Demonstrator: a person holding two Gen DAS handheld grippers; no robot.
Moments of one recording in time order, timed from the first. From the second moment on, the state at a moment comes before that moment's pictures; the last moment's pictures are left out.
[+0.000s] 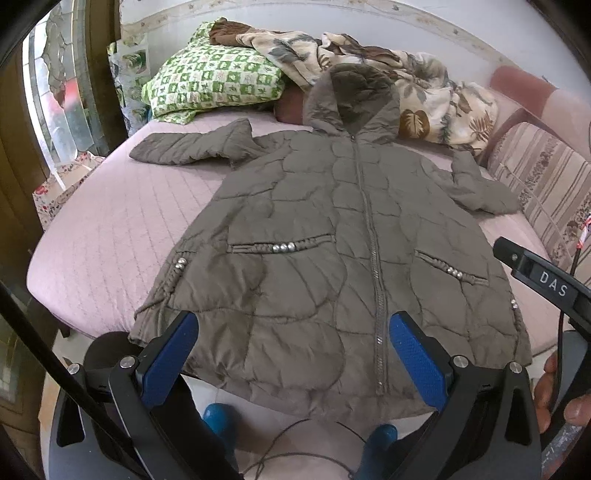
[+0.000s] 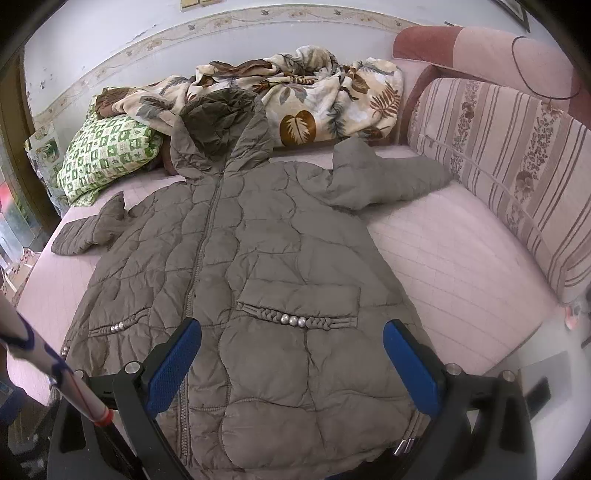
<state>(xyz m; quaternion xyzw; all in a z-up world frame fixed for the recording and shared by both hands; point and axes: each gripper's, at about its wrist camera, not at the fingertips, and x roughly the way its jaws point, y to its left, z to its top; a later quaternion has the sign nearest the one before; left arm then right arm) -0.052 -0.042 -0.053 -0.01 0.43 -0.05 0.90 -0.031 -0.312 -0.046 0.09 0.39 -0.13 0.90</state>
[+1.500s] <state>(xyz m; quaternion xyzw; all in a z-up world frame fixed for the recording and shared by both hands) -0.051 0.038 -0.038 -0.02 0.40 0.03 0.91 -0.062 -0.271 -0.028 0.04 0.38 -0.13 0.91</state>
